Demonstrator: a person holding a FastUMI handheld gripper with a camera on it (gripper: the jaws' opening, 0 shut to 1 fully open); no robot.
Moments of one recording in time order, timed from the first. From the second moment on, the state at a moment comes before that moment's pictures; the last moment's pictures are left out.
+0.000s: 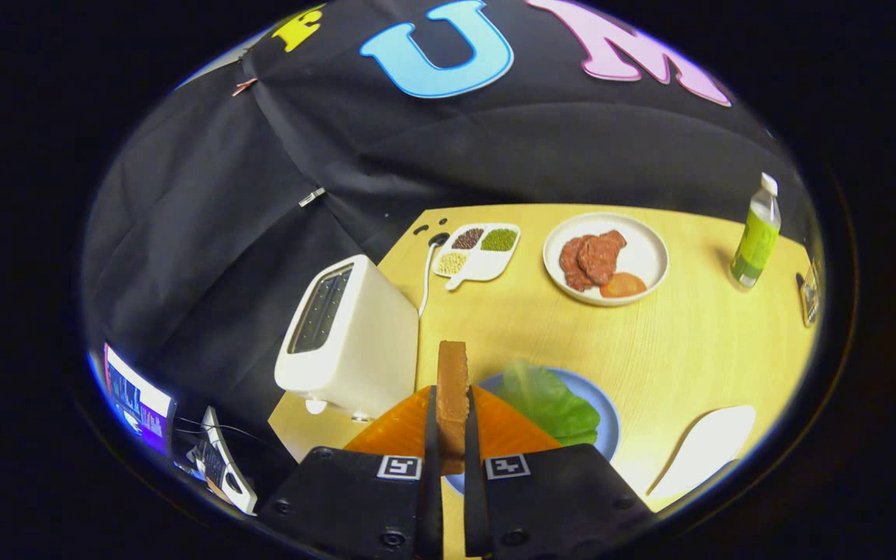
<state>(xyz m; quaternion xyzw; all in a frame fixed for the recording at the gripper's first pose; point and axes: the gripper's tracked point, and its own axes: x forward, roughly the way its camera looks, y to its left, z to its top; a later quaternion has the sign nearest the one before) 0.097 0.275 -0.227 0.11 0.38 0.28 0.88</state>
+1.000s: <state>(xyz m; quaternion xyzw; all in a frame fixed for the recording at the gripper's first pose) 0.099 0.193 -0.278 0.12 0.42 0.20 0.88</state>
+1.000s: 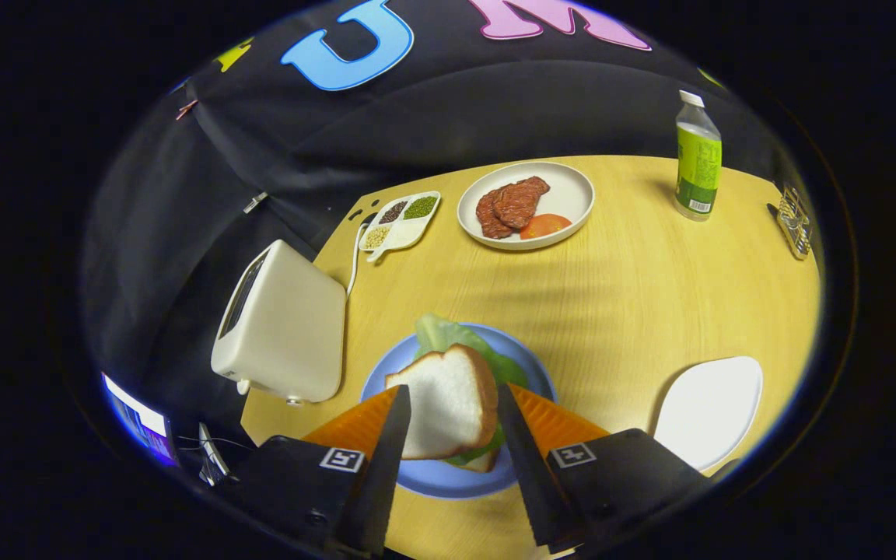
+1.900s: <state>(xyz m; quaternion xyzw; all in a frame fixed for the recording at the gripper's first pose) 0.059 0.099 -0.044 0.02 0.12 0.09 0.99</state>
